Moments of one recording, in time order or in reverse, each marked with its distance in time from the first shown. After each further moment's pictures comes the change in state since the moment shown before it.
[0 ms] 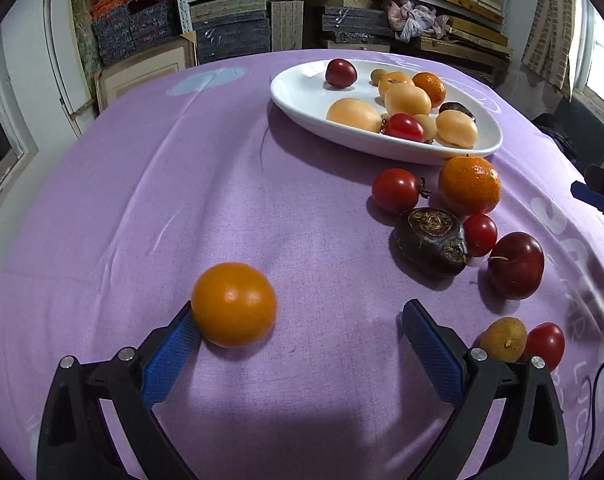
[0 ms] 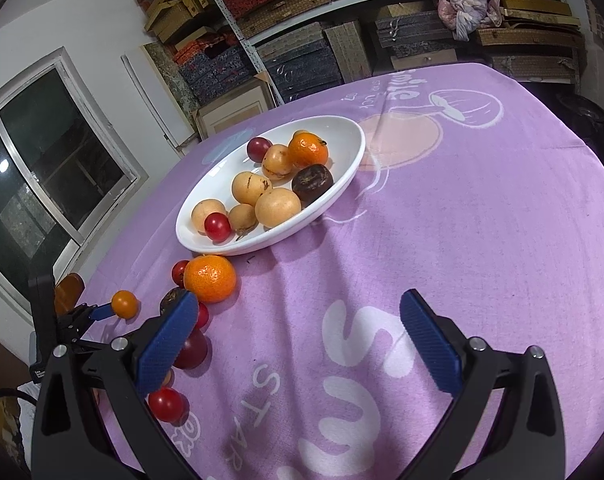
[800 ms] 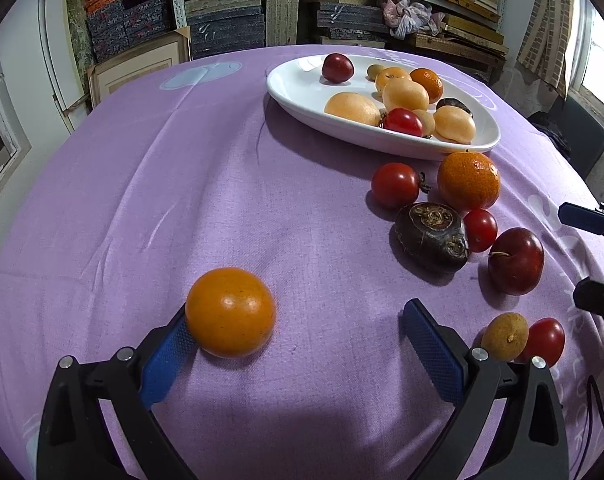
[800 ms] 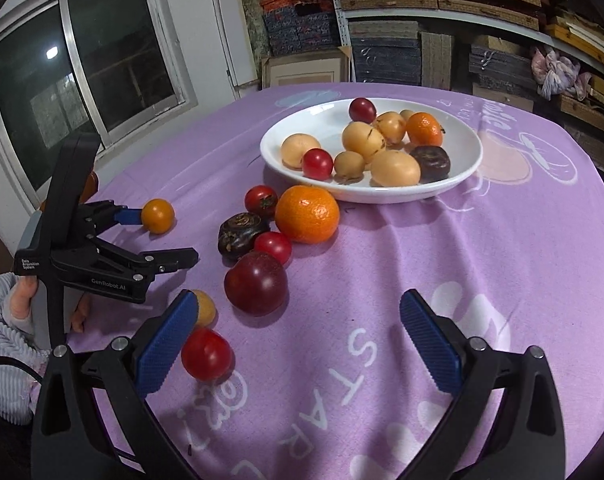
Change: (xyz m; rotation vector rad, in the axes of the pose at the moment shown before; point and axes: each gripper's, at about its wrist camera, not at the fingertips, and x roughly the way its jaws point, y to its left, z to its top) left arm 0.001 -0.001 0.000 0.014 0.003 -0.008; right arm 0.026 0.085 -0.042 -0.374 0.096 0.035
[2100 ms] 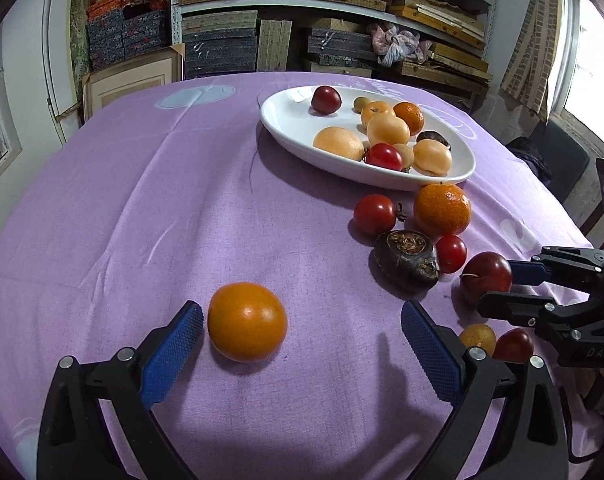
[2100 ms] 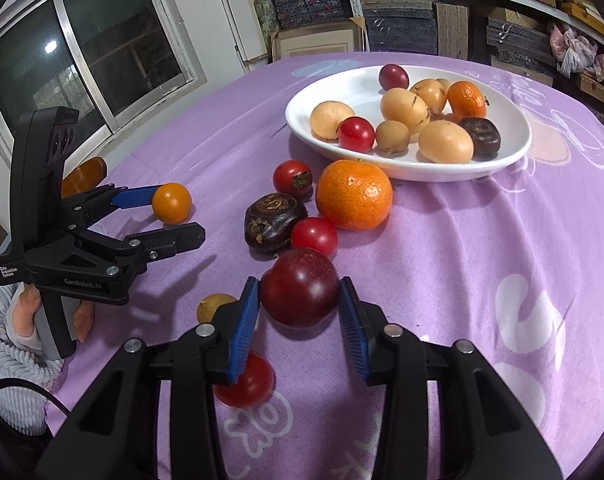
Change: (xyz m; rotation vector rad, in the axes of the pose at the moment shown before) left arm -0.016 0.006 0.000 -0.018 -0.098 -0.079; right arm 0.035 0.009 0.006 0.033 0.101 0.068
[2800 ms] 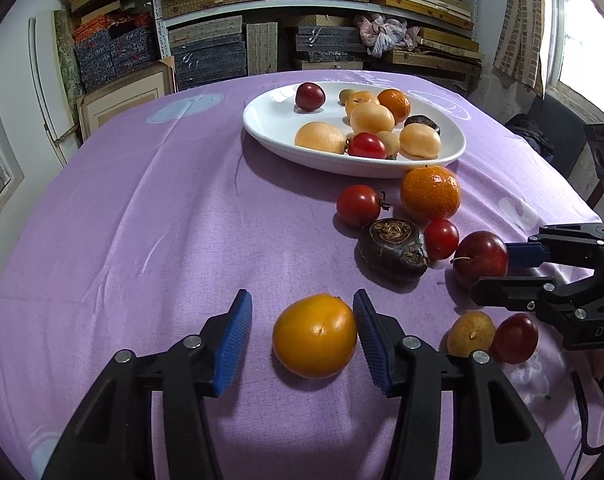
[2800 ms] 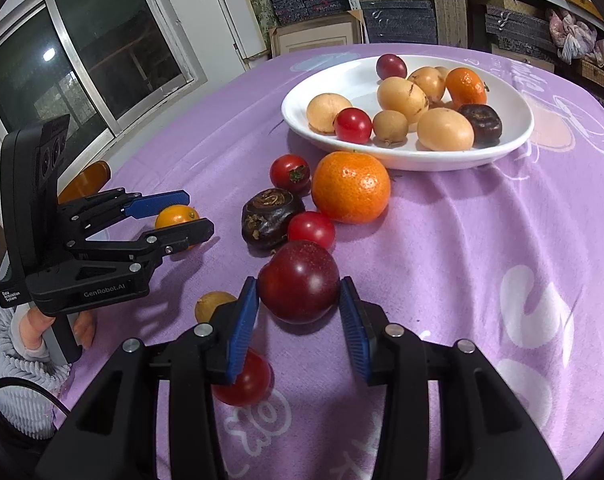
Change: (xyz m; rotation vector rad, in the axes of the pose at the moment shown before) left arm 0.002 -0.022 -0.002 0.096 0.008 0.048; right arm 0.003 -0.007 0.001 0.031 0.018 0.029
